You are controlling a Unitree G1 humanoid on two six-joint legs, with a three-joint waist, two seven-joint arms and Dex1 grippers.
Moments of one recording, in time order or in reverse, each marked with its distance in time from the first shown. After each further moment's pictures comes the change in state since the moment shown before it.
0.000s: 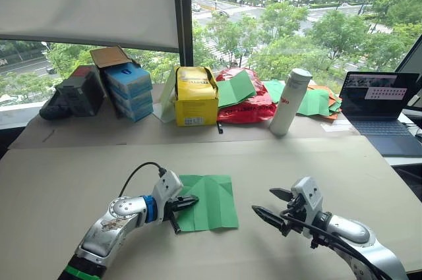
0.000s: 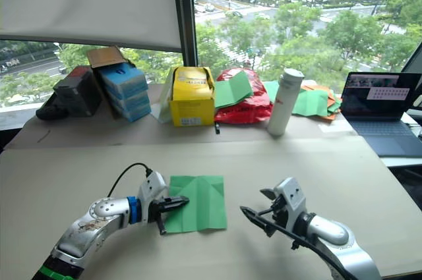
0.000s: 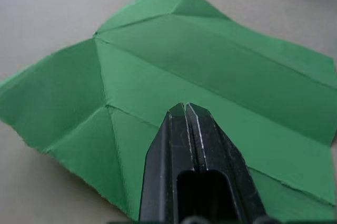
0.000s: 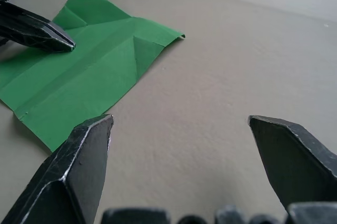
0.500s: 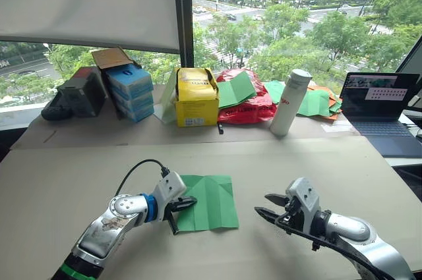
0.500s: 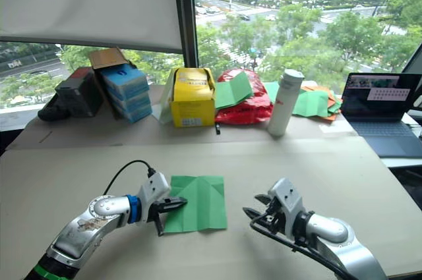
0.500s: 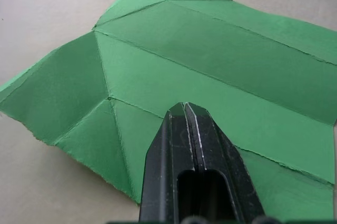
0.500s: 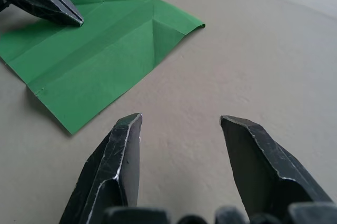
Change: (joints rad) left arm 0.023 0.050 -0.021 -0.081 0.025 0.080 0.024; right arm -0.034 -0.121 0.082 -0.061 -0.047 0.058 0.025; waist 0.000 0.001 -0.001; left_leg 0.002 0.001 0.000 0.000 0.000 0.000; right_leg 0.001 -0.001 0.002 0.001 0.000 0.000
